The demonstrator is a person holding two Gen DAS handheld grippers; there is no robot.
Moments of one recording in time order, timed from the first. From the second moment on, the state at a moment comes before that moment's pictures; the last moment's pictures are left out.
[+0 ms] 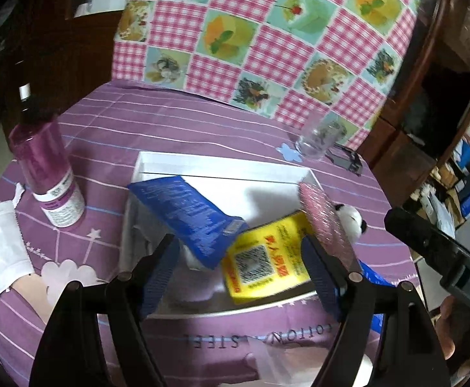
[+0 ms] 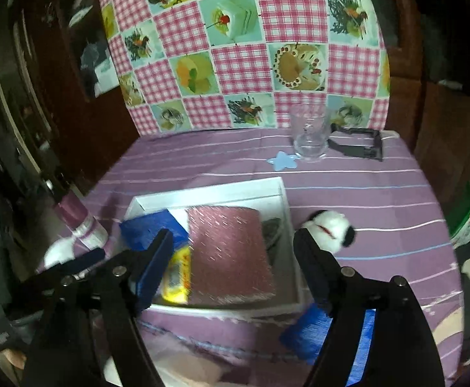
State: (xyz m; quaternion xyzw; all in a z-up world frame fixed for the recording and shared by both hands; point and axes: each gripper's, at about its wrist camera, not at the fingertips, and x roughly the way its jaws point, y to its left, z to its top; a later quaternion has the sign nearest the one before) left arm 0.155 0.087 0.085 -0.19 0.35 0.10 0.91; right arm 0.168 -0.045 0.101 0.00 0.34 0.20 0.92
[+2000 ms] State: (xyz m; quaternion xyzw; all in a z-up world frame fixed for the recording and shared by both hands) left arm 0.179 -0.053 0.031 -0.02 0.49 -0.04 0.87; right arm 0.097 -0.164 -0.019 -0.05 0.43 0.08 0.90
